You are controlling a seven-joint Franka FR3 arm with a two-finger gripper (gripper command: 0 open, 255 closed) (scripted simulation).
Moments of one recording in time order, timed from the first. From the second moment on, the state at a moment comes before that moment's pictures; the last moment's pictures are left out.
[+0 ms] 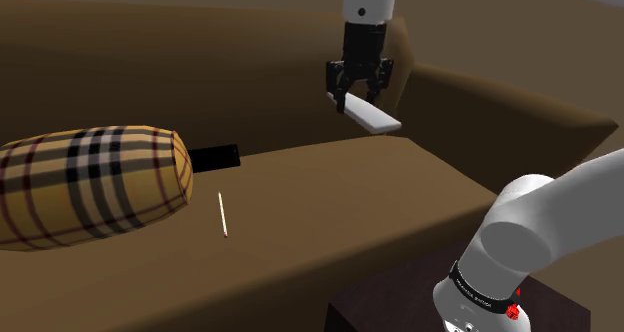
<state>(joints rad) -0.04 -0.56 0.25 -2.08 0.12 1.50 0.56</state>
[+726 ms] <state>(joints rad) -0.01 -0.28 0.48 -1.81 0.12 1.53 0.84</state>
